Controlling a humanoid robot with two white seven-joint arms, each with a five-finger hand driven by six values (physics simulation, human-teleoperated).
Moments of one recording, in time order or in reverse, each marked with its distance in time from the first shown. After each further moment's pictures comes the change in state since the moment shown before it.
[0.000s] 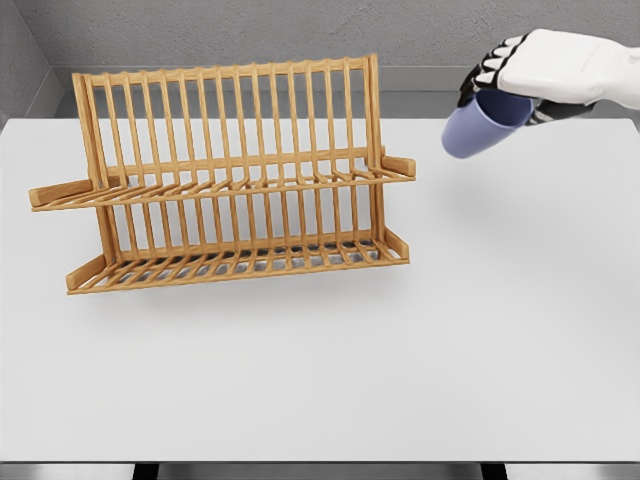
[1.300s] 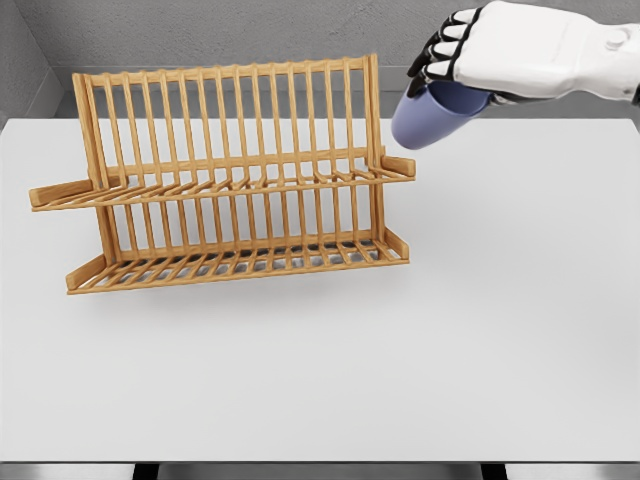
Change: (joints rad) left arm 0.000 0.000 0.000 0.000 0.000 0.000 0.000; right arm -0.017 0.027 -0.045 -0.223 -0.002 0.000 0.000
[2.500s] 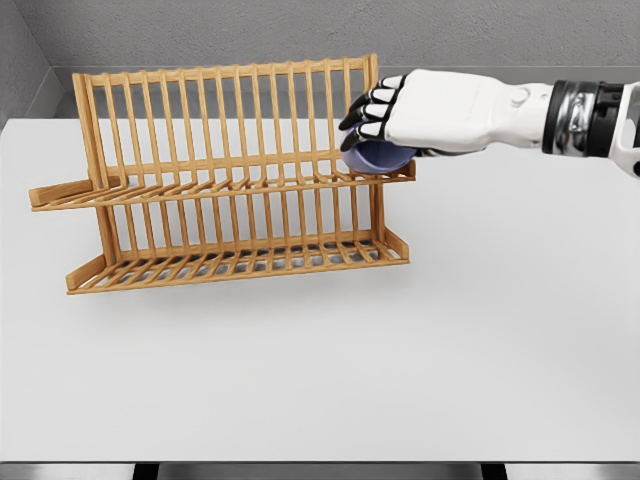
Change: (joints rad) left arm 0.000 0.000 0.000 0.000 0.000 0.000 0.000; right arm 0.000 0.064 0.171 -0.050 0.007 0.100 -0.003
